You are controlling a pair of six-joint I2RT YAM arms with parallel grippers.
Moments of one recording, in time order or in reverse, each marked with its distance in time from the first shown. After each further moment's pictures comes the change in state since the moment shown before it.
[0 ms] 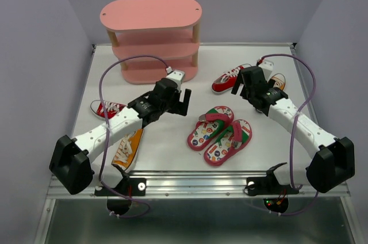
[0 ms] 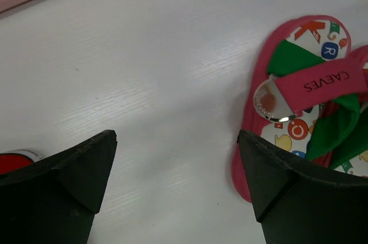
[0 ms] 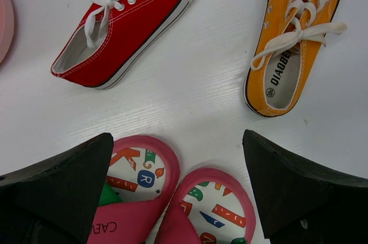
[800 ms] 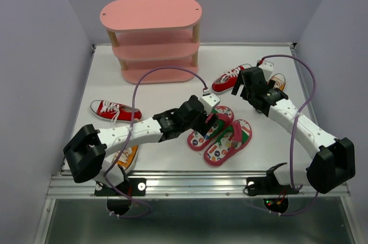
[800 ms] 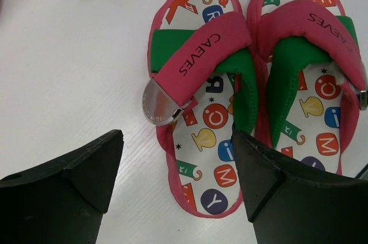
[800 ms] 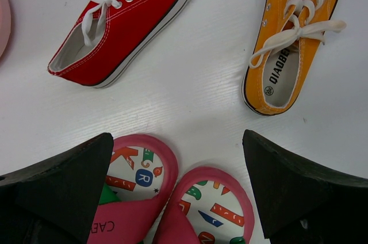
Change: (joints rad) left arm -0.327 0.139 -0.063 0.263 0.016 0.189; right arm 0.000 -0.008 -0.013 0.004 0.001 0.001
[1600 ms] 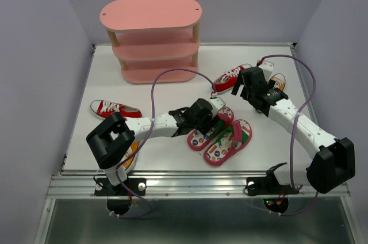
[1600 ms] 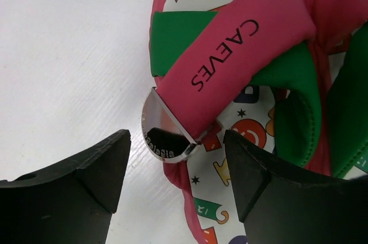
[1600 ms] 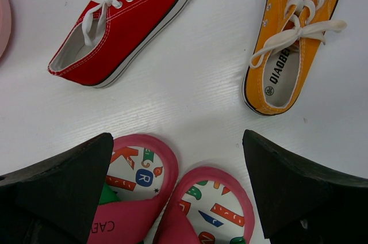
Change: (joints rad) left arm 0.026 0.246 0.064 0.040 -0.023 0.095; right arm 0.000 0.000 0.000 0.000 -0.002 0.000
